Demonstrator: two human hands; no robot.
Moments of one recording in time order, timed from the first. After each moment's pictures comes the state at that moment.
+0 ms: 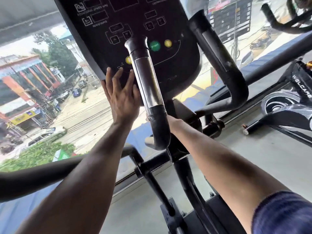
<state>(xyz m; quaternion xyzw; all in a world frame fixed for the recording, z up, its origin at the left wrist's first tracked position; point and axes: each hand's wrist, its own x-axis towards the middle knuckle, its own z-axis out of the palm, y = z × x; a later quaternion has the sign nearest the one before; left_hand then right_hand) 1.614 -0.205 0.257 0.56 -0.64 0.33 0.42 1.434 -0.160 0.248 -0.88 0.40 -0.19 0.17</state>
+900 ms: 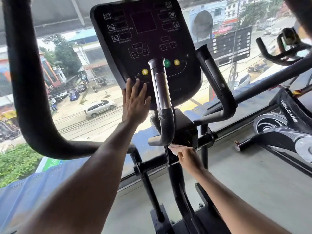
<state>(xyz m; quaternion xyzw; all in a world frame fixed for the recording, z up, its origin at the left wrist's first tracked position) 1.613 -0.165 0.280 0.62 -0.70 0.21 0.28 1.404 -0.121 0.073 -0.78 0.42 -0.43 0.19</state>
